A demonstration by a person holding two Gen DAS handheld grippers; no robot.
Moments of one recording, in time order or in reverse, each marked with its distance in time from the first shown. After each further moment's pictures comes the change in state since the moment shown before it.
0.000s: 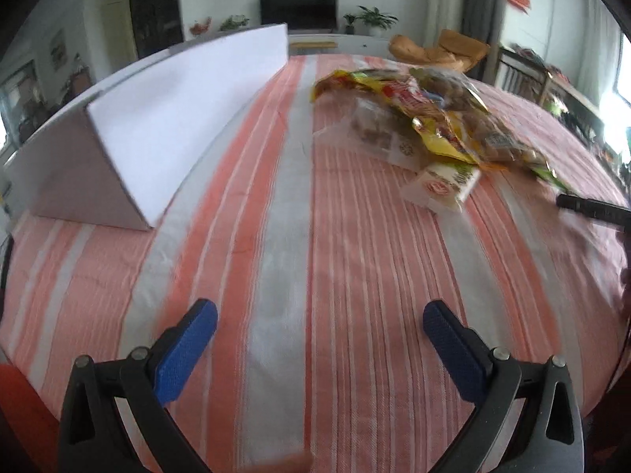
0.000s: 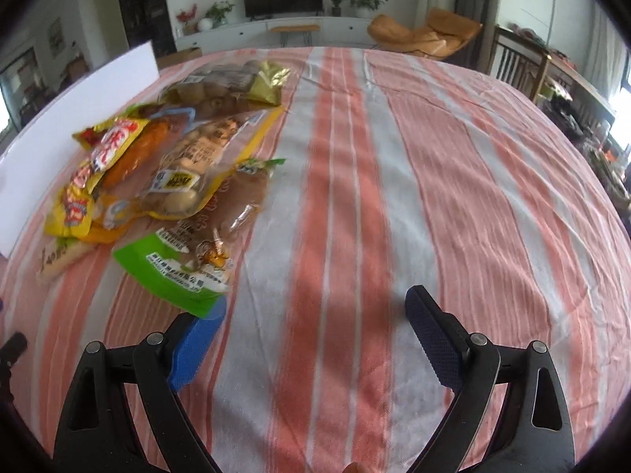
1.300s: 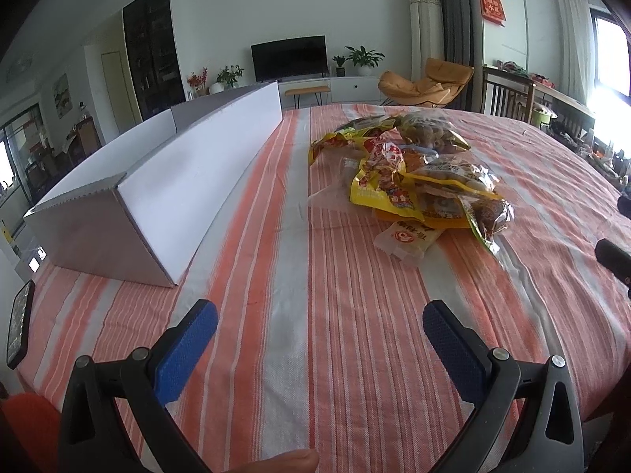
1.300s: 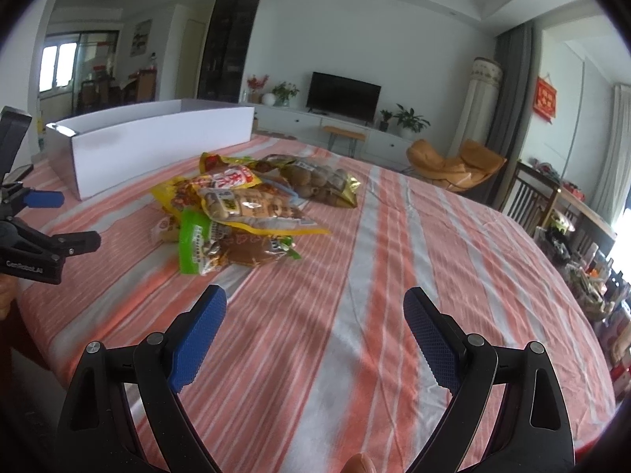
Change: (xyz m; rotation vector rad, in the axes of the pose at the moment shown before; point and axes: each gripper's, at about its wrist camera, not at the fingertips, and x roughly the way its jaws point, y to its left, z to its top) left arm -0.040 -0.009 0.001 0.085 -0.194 0.021; right arm -0.109 0.069 -0.072 -0.312 -0.409 0.011
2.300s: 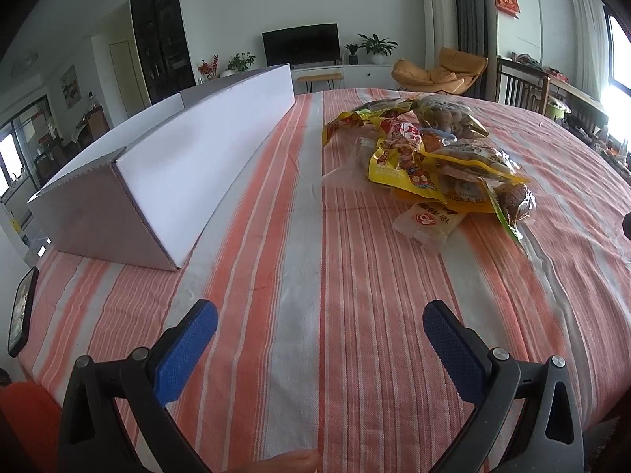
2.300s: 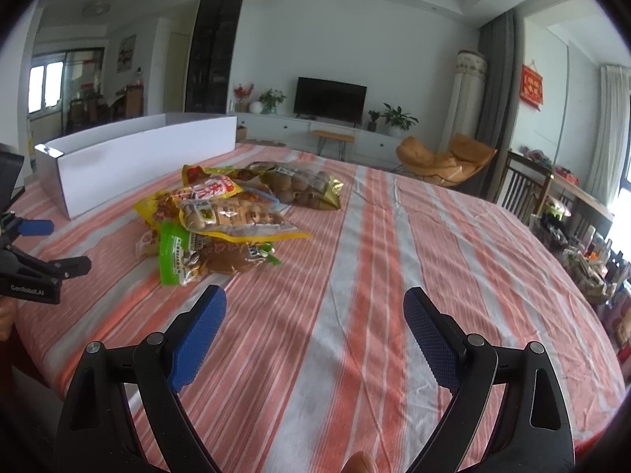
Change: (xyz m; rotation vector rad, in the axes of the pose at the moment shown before) left arm 0.021 0.001 -0.005 -0.021 0.050 0.043; right arm 0.002 -0.021 -0.003 0.077 -0.024 -0.029
